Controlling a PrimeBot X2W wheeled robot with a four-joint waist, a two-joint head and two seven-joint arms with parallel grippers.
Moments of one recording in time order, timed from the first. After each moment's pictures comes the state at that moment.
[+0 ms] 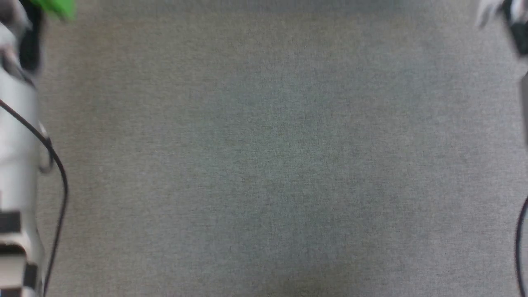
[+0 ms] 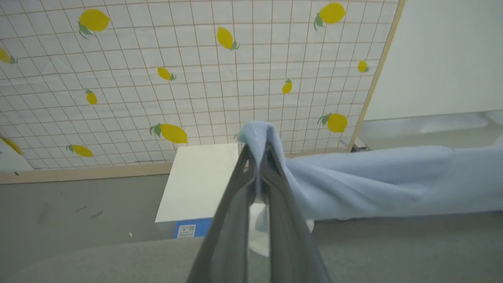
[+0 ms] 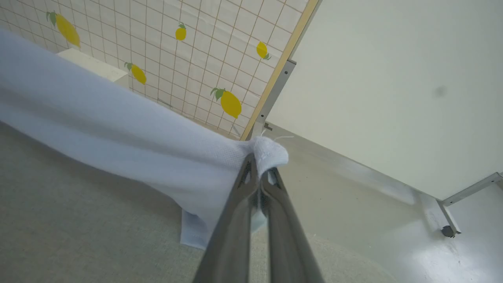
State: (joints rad) left arm -1.09 0.42 -0.18 0.52 -0.44 -0.08 0.04; right arm -1.09 -0.30 0.13 0.52 -0.03 0.13 0.17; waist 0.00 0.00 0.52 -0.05
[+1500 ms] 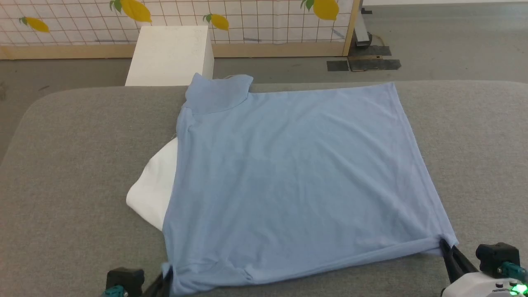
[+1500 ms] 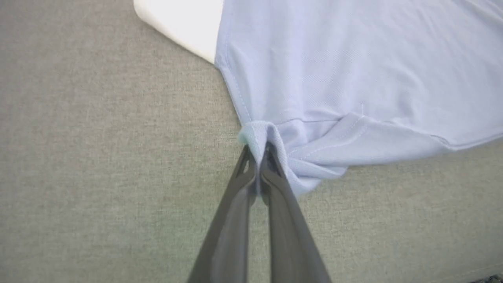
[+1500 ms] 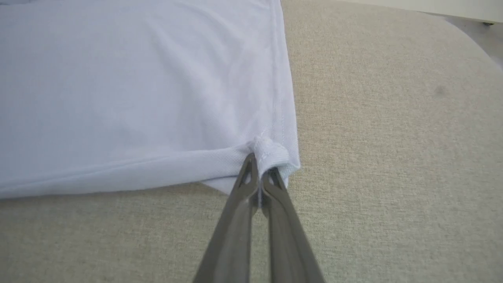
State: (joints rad) left arm 0.24 0.43 -0.34 -0.16 -0.50 0.17 0.21; right arm 0.17 -0.13 -0.11 0.04 0.10 0.13 0.16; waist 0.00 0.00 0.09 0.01
